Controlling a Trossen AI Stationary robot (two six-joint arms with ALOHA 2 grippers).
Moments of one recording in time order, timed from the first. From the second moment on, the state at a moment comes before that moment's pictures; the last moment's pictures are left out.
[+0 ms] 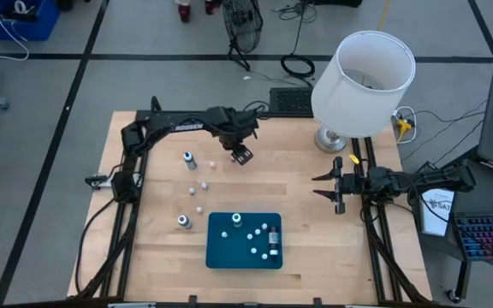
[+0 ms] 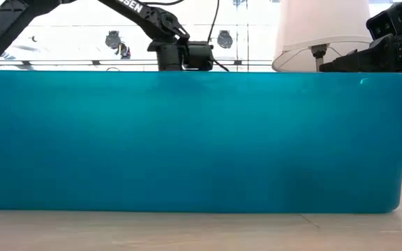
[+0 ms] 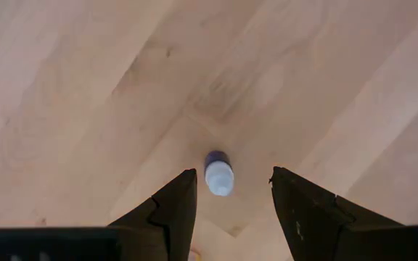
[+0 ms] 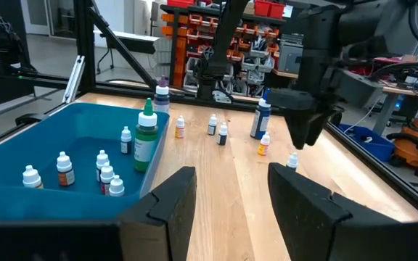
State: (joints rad) left arm 0.39 2.04 1.67 -1.00 0.02 -0.27; right arm 0.11 0.18 0.02 0.13 0.13 -0.12
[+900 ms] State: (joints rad) left arm 0.39 2.04 1.56 -0.99 -0.07 -0.28; right arm 0.11 0.18 0.02 0.13 0.13 -0.12
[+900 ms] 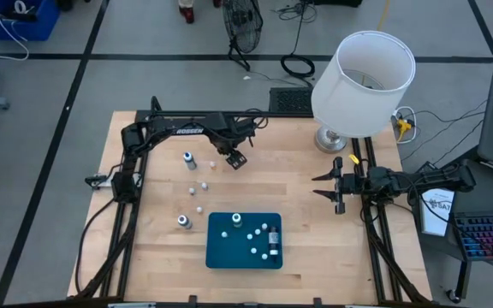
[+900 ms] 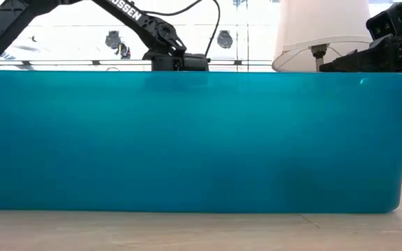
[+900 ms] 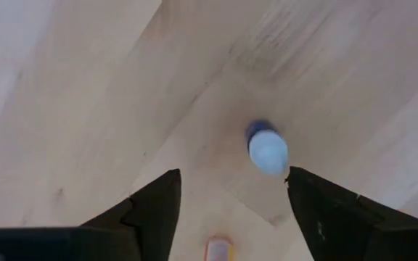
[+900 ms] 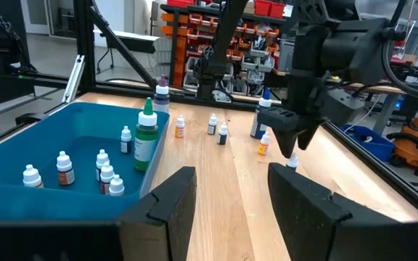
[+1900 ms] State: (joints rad) left arm 0.38 2.04 1.50 -0.86 0.00 -0.23; right arm 0.11 0.18 0.02 0.13 0.13 -0.12
